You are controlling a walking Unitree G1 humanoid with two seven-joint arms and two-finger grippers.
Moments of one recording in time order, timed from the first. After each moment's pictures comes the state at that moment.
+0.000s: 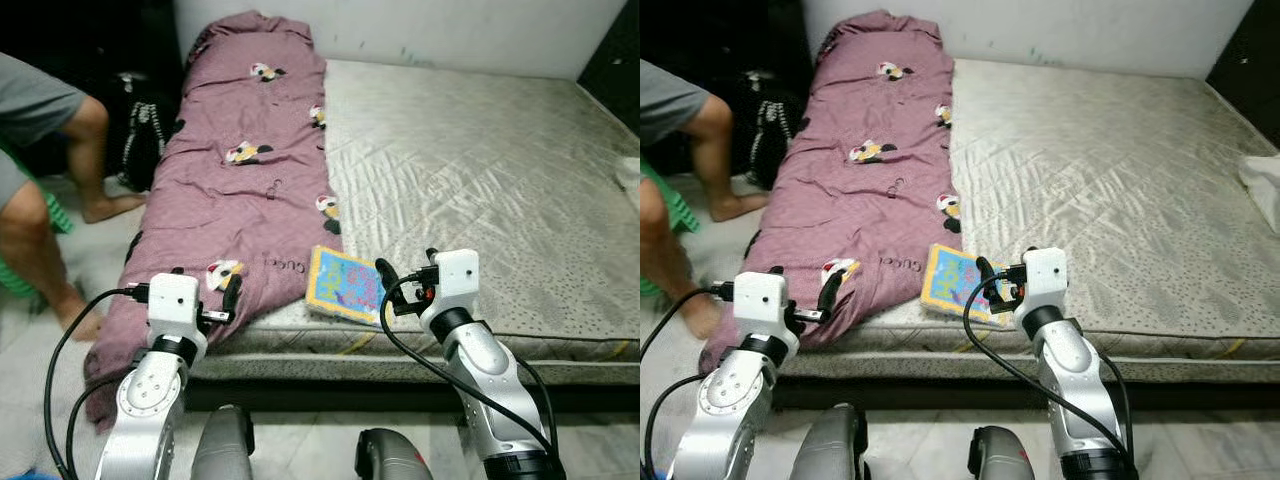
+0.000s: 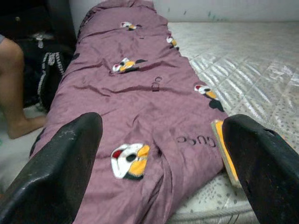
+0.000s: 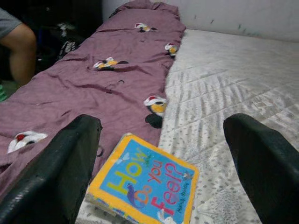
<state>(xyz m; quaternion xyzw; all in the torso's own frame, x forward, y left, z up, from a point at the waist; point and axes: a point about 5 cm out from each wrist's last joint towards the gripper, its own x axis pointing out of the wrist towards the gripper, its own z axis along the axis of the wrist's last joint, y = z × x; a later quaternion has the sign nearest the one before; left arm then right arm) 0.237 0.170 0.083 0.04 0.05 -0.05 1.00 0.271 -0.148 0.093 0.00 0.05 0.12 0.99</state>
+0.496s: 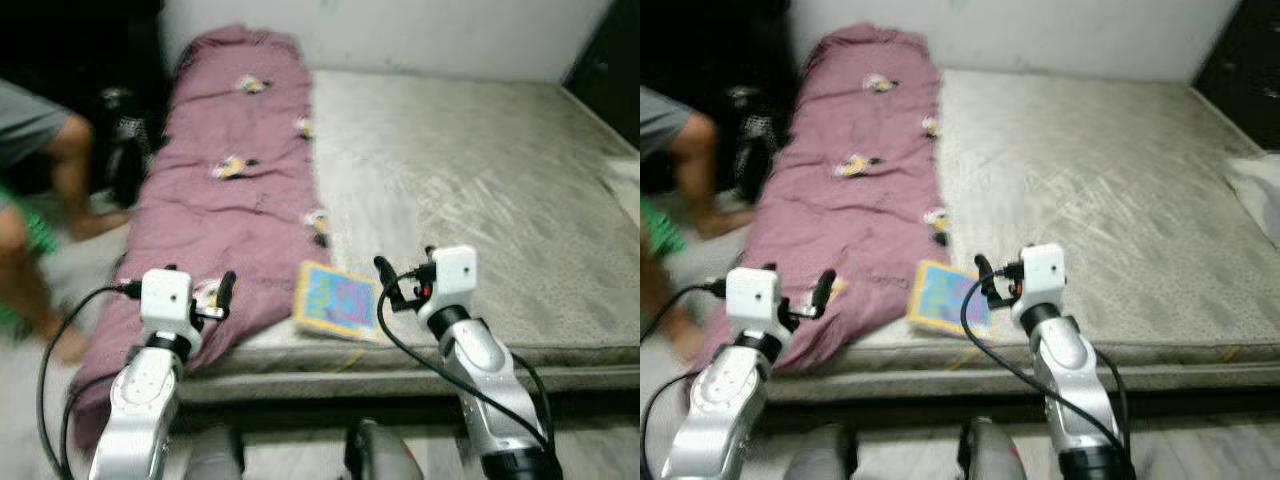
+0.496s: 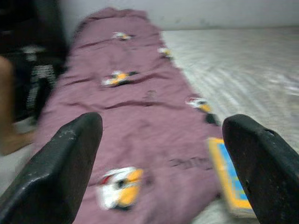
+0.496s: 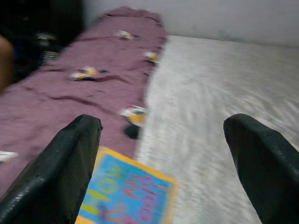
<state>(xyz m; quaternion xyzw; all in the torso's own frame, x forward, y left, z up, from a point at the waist) 0.238 0.167 0.082 0.02 0.05 -0.06 1.00 0.271 -0.151 0.092 0.00 0.06 0.11 0.99</state>
